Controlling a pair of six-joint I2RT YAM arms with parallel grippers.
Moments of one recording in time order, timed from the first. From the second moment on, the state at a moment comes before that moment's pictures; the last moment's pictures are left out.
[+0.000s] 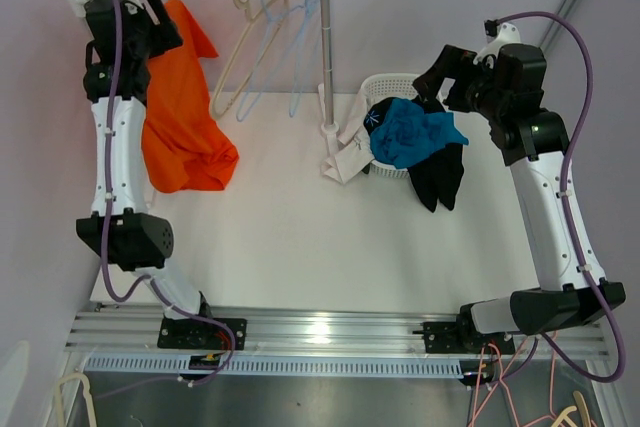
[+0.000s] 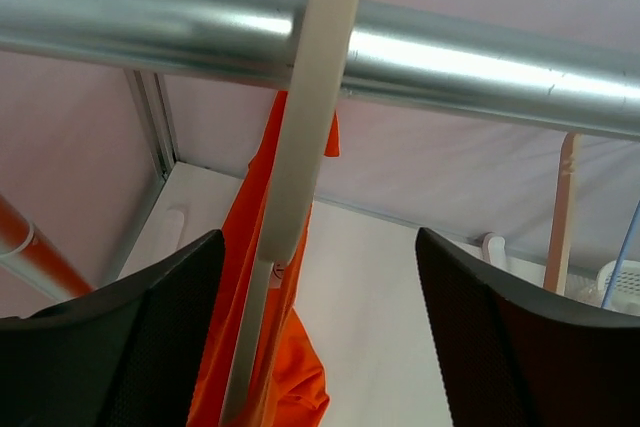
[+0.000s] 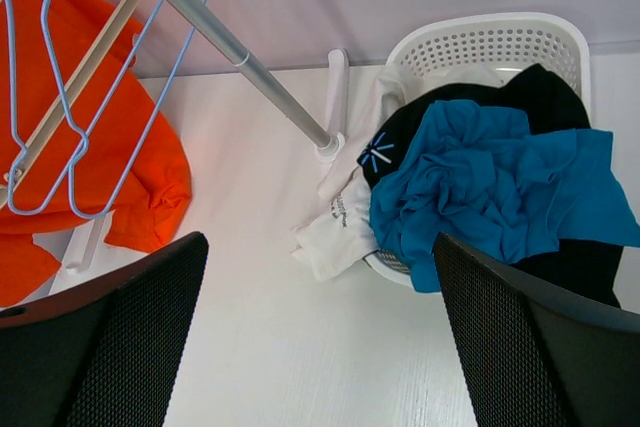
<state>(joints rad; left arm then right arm) 0.13 1.75 2.12 -0.54 -0.03 -0.20 0.18 1.38 1.74 -0.64 -0.17 0.36</state>
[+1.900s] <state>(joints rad) 0.12 1.90 2.25 -0.45 -0.11 -0.19 0.18 1.39 1.75 -0.60 -0.17 0.36</state>
